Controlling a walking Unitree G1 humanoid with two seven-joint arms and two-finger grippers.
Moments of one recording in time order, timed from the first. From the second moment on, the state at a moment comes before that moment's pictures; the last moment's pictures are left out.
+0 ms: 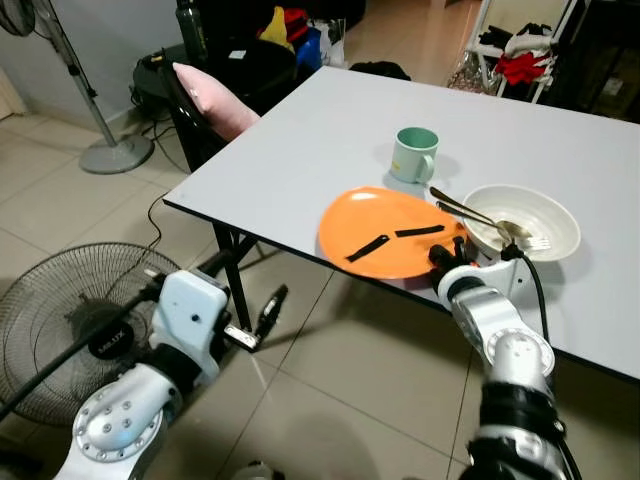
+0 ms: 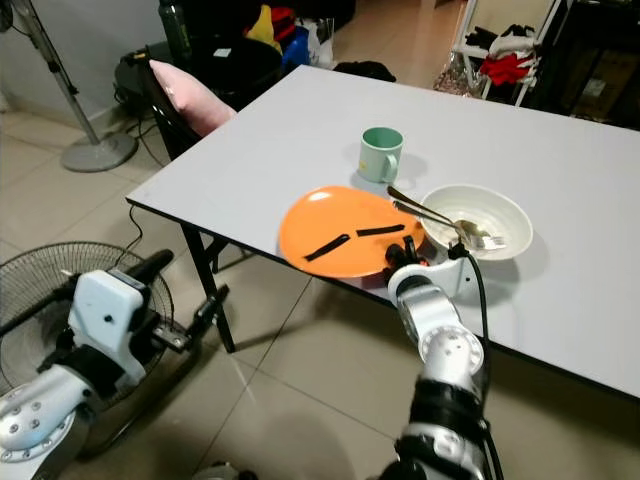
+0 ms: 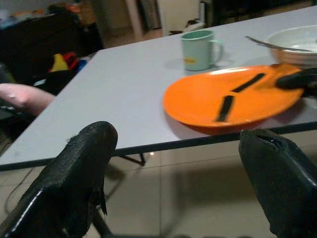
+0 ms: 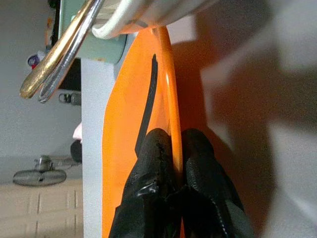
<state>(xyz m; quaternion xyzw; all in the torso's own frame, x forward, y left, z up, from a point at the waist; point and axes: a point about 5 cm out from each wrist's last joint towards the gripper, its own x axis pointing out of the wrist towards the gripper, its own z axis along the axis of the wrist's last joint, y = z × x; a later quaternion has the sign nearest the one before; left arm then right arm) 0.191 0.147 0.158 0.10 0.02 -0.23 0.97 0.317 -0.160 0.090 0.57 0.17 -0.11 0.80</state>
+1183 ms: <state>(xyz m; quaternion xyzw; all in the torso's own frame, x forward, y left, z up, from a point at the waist) 0.190 0.141 0.156 0.11 0.03 -0.27 0.96 0.305 -0.179 0.096 0.51 0.15 -0.12 0.84</state>
